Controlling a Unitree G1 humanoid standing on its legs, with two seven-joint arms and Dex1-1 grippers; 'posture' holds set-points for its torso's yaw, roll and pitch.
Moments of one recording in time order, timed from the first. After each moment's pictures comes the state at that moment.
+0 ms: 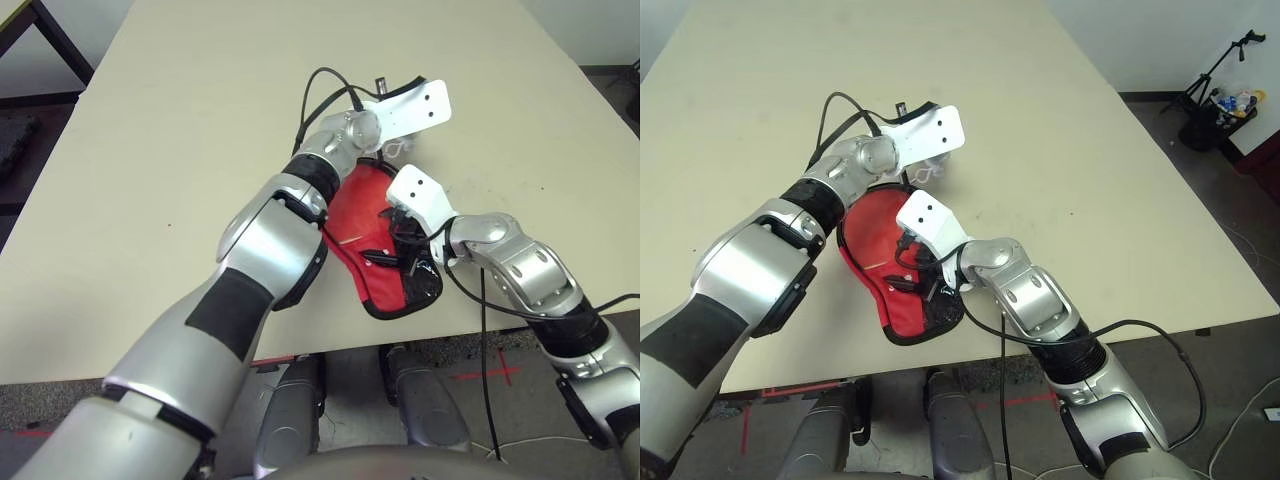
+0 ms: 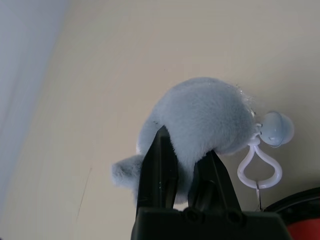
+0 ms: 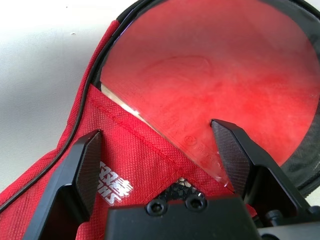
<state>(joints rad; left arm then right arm) -1.46 0.01 -0.36 1.38 0.51 -0.14 -0.31 -0.57 -0.49 0.41 -0.26 0.15 0.89 0.74</state>
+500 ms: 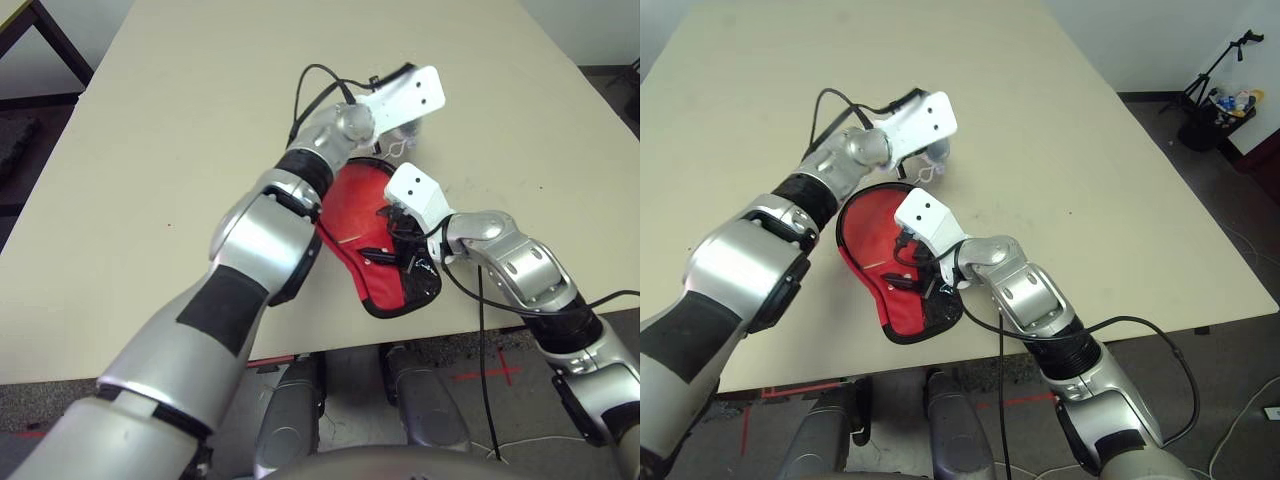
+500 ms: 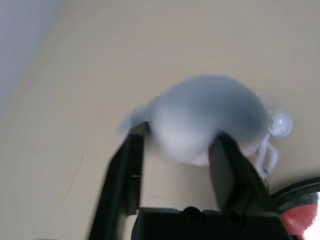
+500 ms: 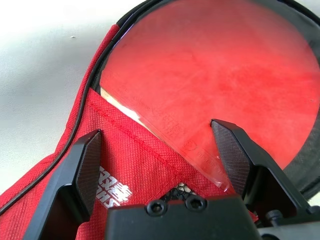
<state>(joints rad) -1.52 0.13 -0.21 1.36 0.38 -0.16 -0.56 -0.58 -0.48 0.41 -0.22 0.14 0.85 0.75</state>
